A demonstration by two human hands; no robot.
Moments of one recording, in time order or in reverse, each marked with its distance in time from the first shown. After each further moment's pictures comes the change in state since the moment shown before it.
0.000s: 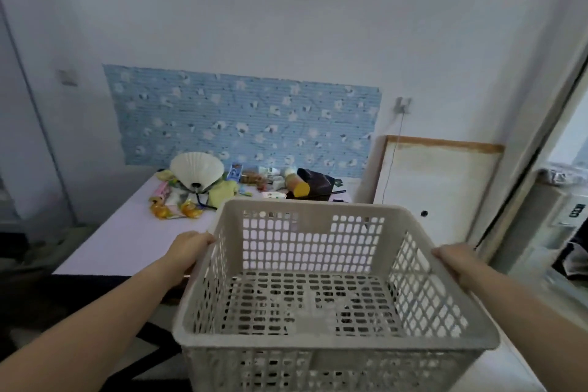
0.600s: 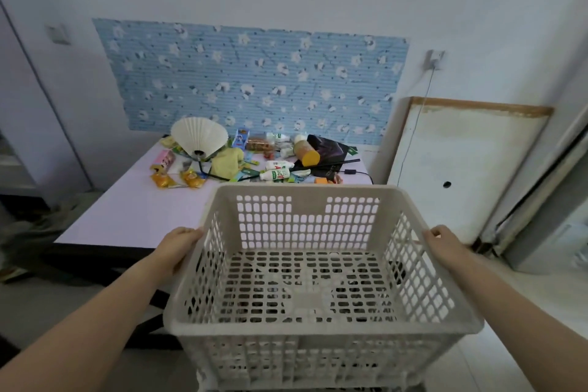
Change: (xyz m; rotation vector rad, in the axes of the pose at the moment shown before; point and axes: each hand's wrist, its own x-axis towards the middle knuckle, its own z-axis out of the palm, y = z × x) left_hand 0.074 -0.045 0.039 -0.036 0.016 -0.122; right_hand 0.077 0.010 0.054 -0.282 -0.080 -0.331
